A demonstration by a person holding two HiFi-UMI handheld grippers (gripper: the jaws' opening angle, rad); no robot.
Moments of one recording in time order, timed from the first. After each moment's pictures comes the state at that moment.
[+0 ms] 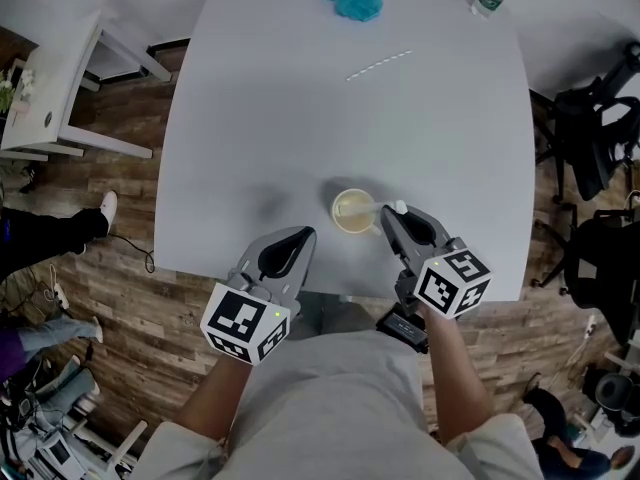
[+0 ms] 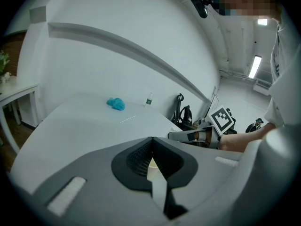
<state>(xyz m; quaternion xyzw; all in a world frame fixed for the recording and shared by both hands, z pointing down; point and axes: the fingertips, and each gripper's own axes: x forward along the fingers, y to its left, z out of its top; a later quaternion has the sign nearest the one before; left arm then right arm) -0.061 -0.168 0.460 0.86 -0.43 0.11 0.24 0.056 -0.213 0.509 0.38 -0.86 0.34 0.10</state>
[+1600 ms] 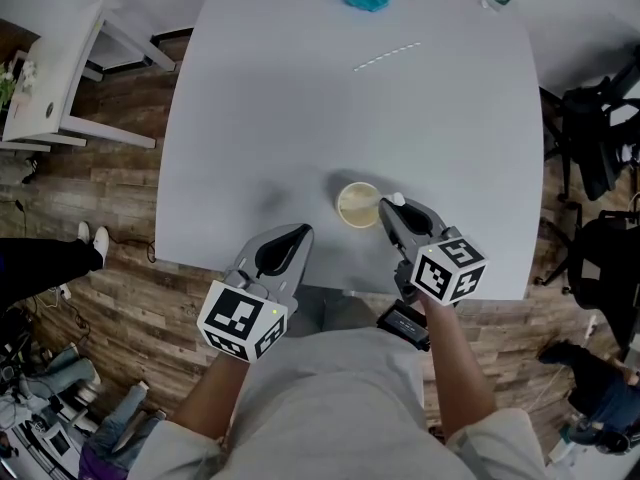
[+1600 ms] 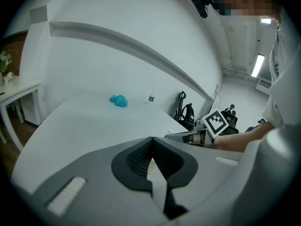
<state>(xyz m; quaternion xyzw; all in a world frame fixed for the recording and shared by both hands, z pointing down) -0.071 -0.162 0.472 0.85 -0.44 0.12 0.25 0.048 -0.215 0.544 0.37 -0.85 0.35 0.12</state>
